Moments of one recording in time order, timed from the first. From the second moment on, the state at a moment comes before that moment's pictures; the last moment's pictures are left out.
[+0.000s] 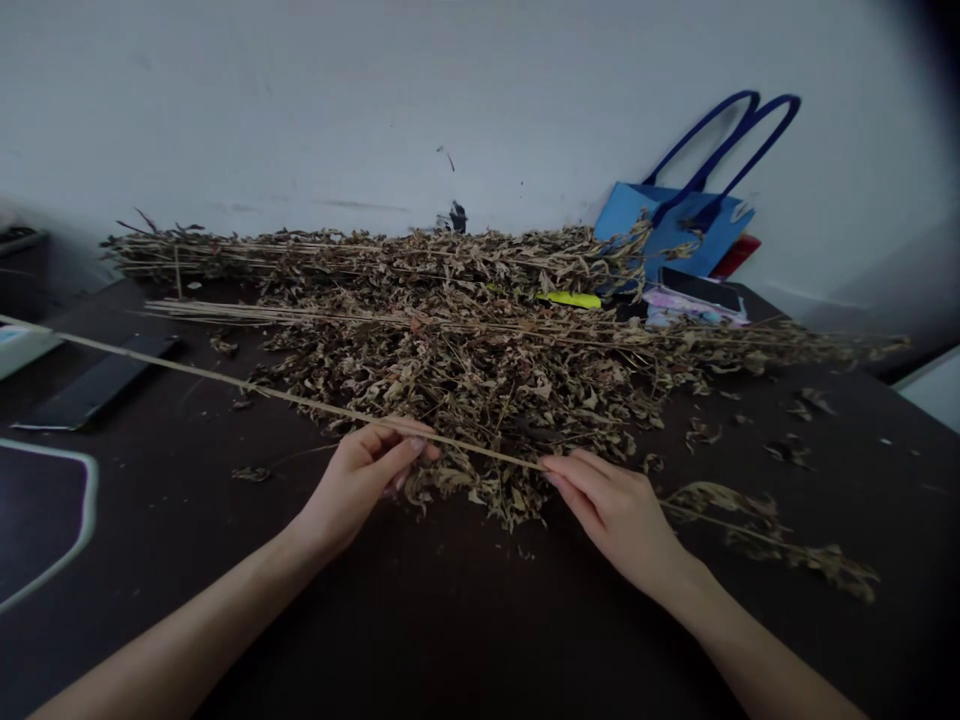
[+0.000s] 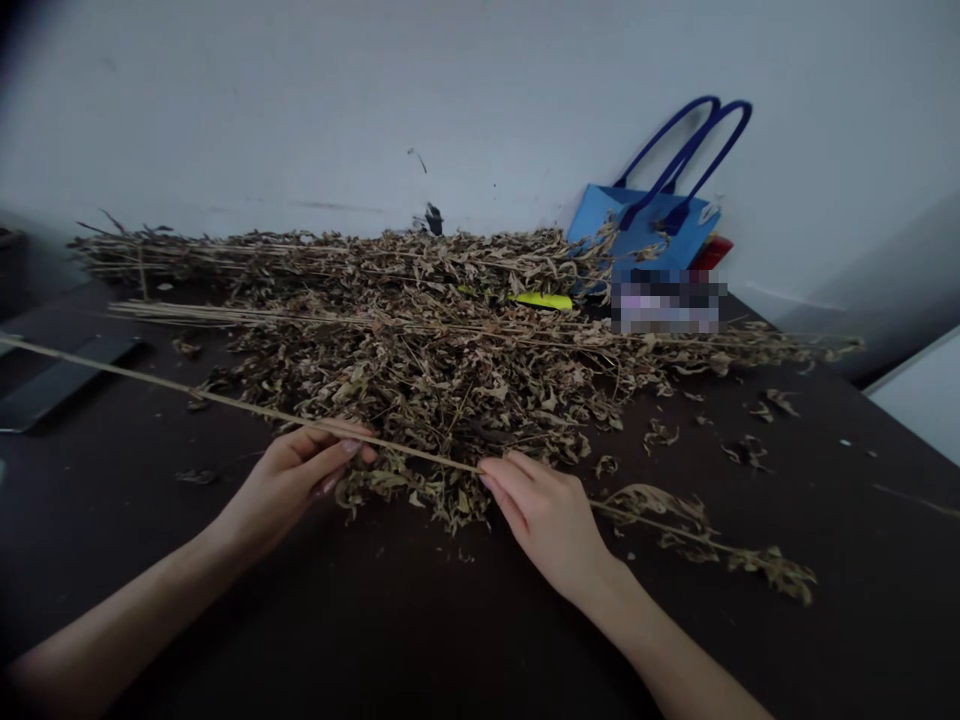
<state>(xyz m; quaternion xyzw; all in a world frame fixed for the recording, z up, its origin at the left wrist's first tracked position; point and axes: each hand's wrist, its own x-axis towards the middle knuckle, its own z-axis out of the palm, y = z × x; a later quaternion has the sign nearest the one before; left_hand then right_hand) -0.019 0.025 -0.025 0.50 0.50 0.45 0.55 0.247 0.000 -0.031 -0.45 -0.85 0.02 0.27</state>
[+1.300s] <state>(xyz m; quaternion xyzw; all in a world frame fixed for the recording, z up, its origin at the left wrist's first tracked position) -0.007 0.012 -0.016 0.58 0.48 0.41 0.52 0.234 -0.009 -0.031 -0.42 -0.85 0.00 0.33</state>
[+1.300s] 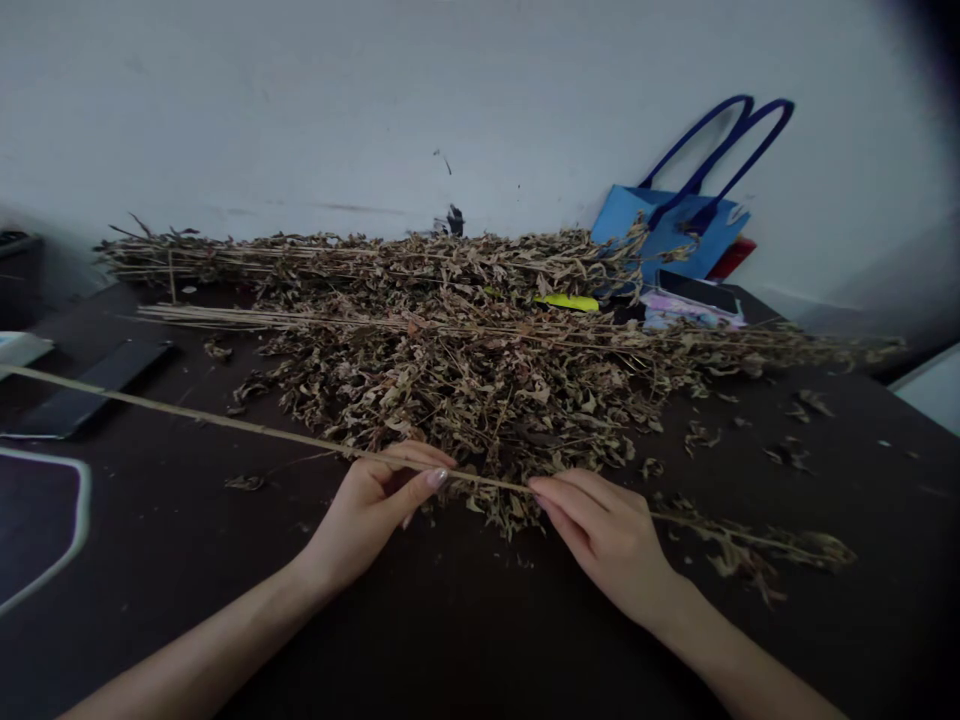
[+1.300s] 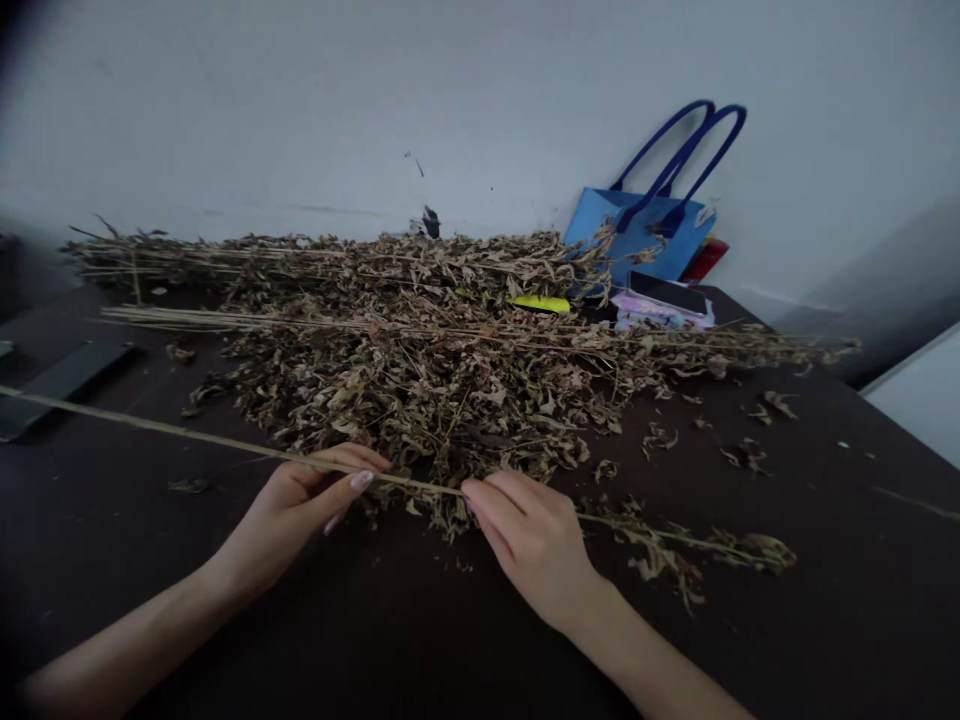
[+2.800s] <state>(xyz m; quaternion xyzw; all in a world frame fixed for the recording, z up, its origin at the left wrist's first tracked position) -0.010 0.017 -0.030 0.49 0.48 0.46 0.56 0.226 -0.019 -0.035 -0.42 -0.85 -0.07 0.31</state>
